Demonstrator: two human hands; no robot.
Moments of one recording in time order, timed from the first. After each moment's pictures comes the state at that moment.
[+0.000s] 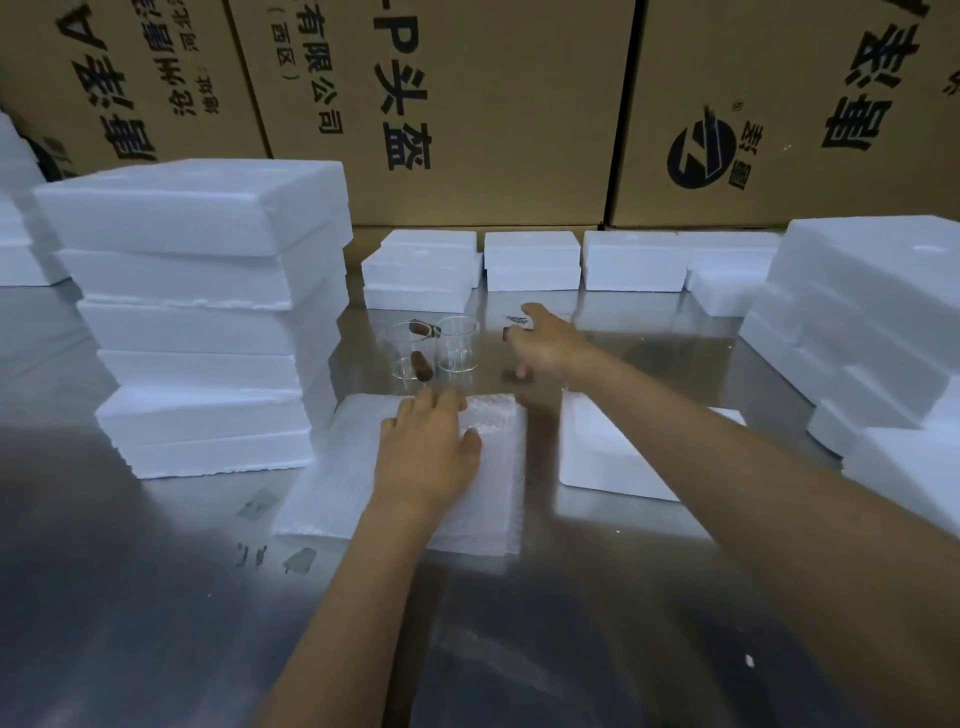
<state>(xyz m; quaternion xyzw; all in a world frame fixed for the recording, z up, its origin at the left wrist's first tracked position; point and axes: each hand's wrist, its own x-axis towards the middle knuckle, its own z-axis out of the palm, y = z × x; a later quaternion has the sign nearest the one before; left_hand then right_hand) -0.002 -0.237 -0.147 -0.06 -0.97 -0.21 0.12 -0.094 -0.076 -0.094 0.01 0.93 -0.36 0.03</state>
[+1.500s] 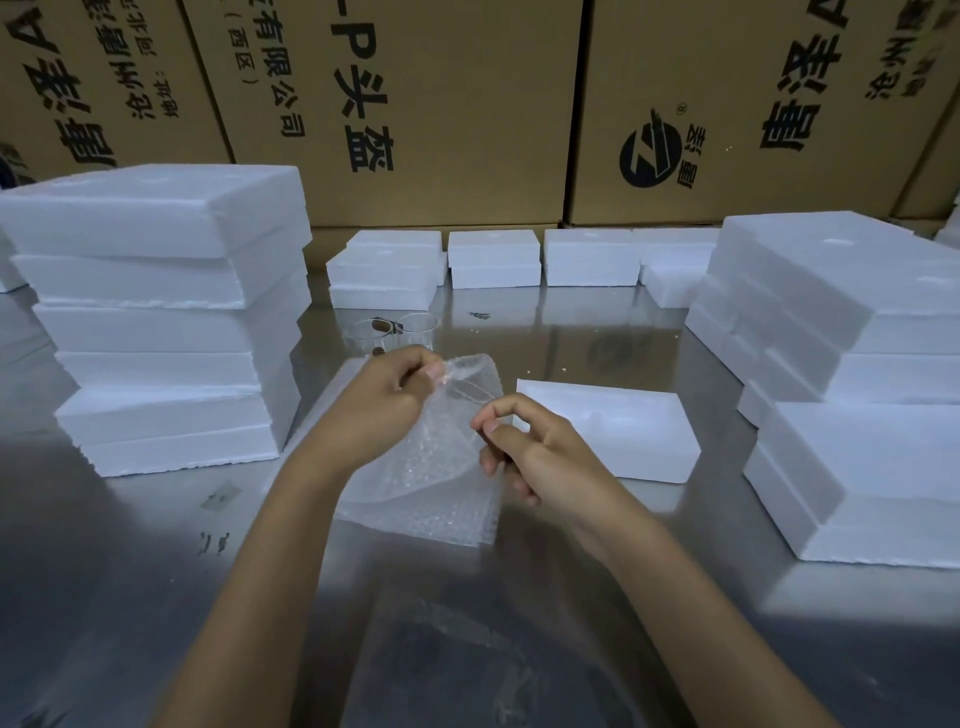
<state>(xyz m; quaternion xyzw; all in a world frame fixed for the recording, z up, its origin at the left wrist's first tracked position) 0.026 -0.237 -0.083 -0.15 -0.87 -0.47 0.05 0.078 -0.065 -0.115 -0.02 0.77 -0.64 0.04</state>
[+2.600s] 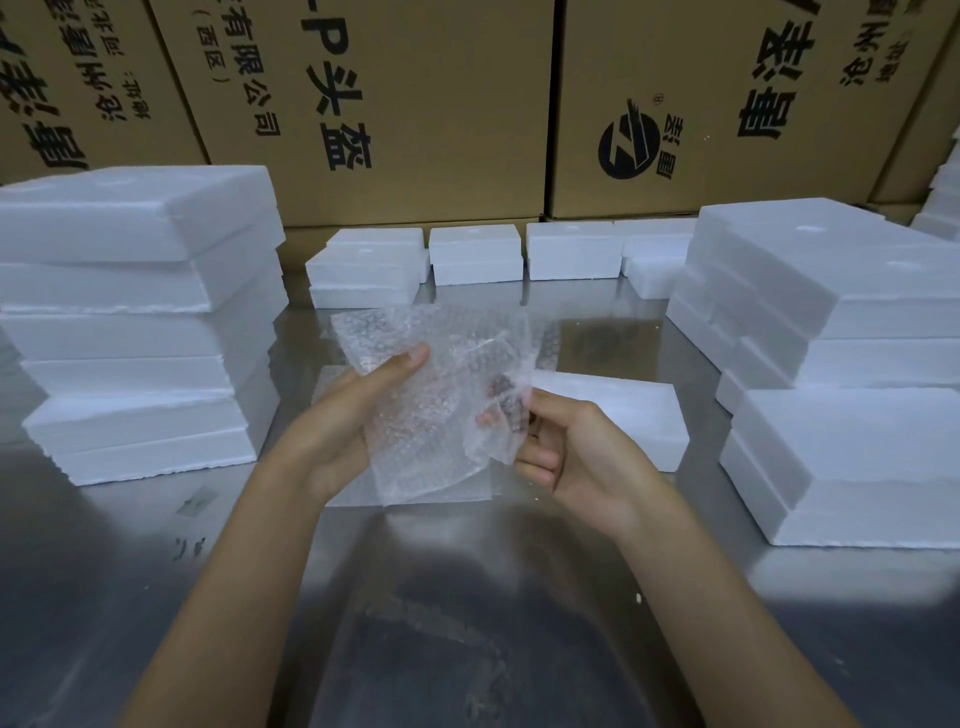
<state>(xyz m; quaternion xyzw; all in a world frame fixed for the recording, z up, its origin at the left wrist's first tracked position) 0.024 -0.237 -0.095 -0.08 -0.61 -0.78 -0.15 0.075 -0.028 -0.114 -0.02 0.50 -0.85 0.14</state>
